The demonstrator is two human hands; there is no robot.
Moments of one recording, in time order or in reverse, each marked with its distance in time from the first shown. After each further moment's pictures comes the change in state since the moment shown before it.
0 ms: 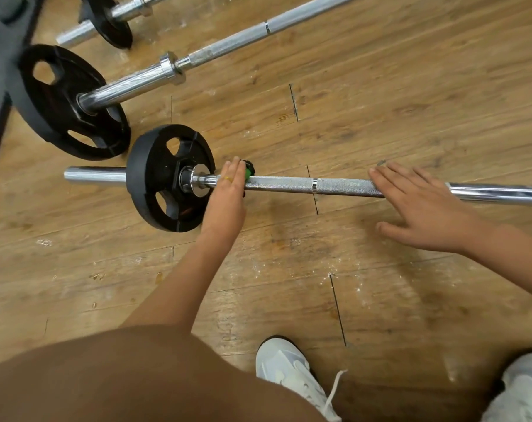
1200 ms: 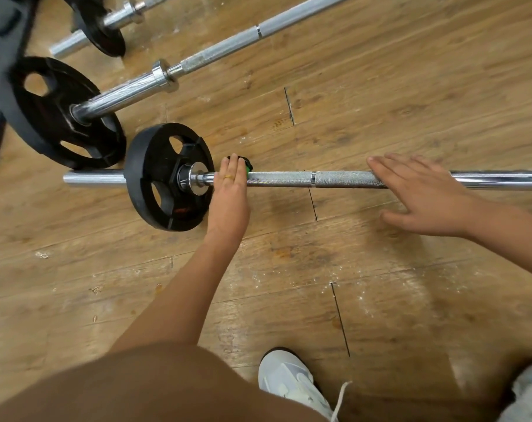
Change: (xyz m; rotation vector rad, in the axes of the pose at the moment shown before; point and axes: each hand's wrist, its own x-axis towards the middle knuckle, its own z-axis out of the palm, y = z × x) left_hand 0.021 0.015 0.002 0.088 0.000 0.028; right_hand 0.022 0.017 -0.015 0.027 -0.016 0.007
